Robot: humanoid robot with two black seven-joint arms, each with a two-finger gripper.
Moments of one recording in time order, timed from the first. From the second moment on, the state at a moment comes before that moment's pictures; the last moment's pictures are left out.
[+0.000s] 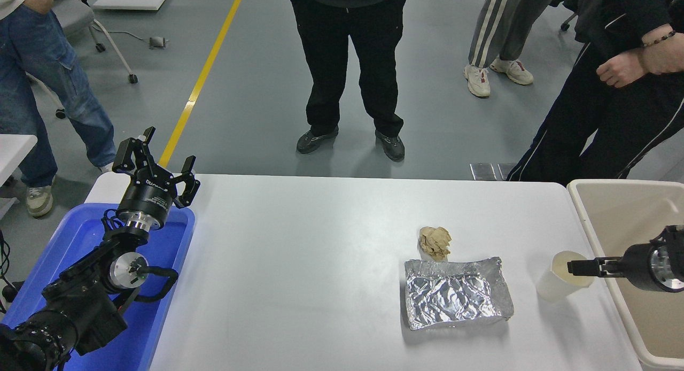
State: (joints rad) left arm -0.61 0.29 -0.84 -0.45 0.19 -0.47 -0.66; right arm 1.03 -0.69 -0.63 0.71 -1.03 0.04 0.39
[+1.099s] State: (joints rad) left arm -0.61 0.29 -0.84 -0.45 0.19 -0.47 -0.66; right arm 1.04 -0.72 -0.58 0.70 -0.98 0.03 0.45
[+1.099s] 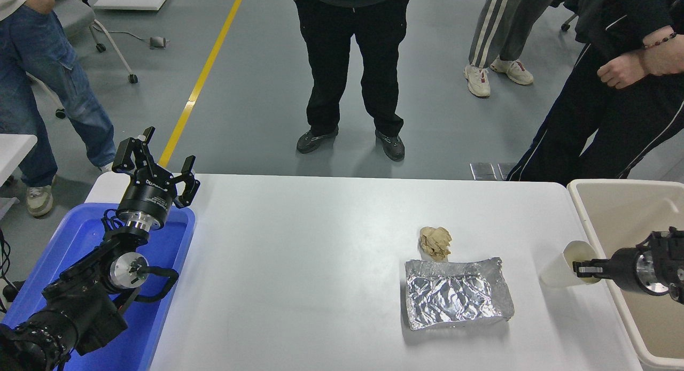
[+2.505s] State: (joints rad) left arm -0.61 0.29 -0.84 -0.45 0.19 -0.47 -0.66; right arm 1.32 -1.20 -0.22 0.95 -0.88 0.33 0.52
